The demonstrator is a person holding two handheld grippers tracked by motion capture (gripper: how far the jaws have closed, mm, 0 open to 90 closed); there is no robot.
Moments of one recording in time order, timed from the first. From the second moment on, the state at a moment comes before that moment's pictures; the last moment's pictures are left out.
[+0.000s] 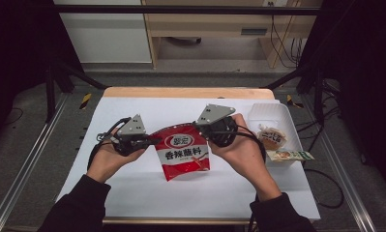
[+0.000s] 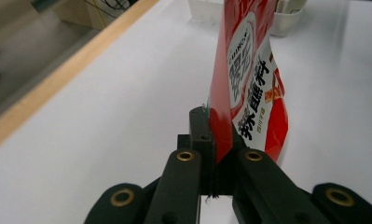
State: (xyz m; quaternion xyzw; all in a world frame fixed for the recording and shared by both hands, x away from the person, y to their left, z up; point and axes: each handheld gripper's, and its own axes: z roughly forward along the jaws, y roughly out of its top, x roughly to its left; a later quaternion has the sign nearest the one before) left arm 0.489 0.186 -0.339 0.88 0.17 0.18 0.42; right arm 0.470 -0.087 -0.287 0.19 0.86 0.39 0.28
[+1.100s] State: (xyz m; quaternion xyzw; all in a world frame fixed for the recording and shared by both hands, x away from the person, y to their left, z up) left arm 0.483 0.181 -0.327 0.89 0.12 0.19 0.40; right arm 0.490 -0.087 -0.322 0.15 0.91 0.32 0.19
